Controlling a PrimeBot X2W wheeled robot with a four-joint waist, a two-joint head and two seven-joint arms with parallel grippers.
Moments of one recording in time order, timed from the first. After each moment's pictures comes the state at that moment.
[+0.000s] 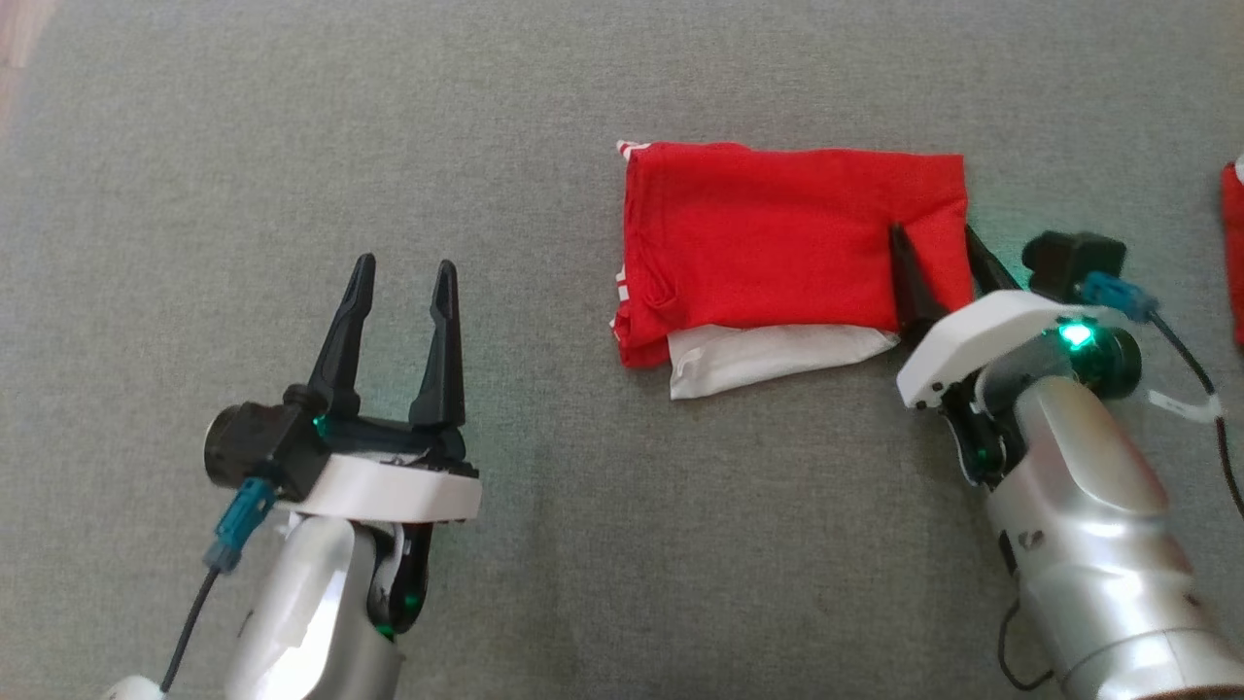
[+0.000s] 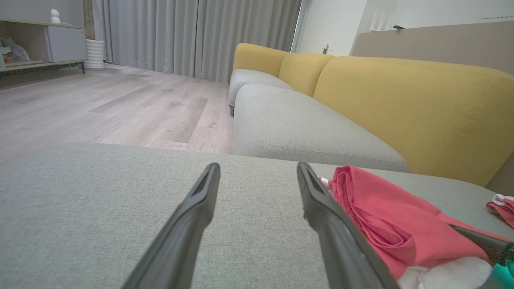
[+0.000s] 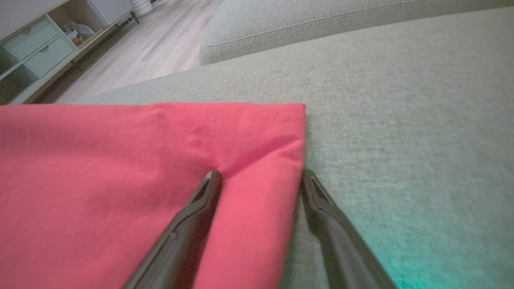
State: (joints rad) left arm -0.29 0.04 -0.22 0.25 -0.28 -0.10 -0.26; right arm -0.61 -0.07 0.13 0.86 0.31 0.13 -0.07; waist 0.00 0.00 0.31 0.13
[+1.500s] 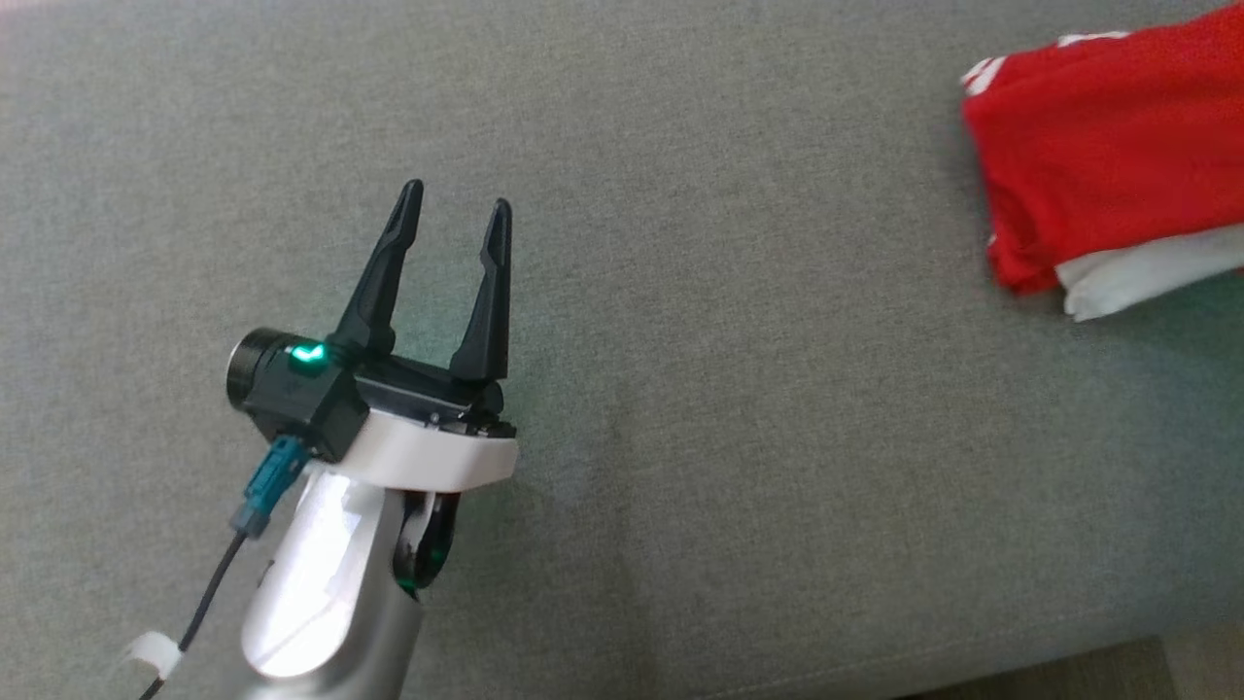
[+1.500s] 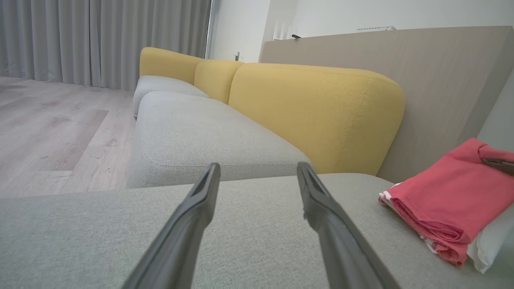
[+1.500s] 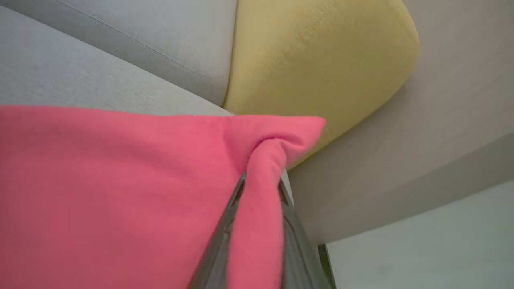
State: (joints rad) left arm -0.37 0.04 -0.30 0.19 -0.24 -0.10 -0.26; right arm -0.56 -0.56 0.02 0.42 -0.07 0.13 0.12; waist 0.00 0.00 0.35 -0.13
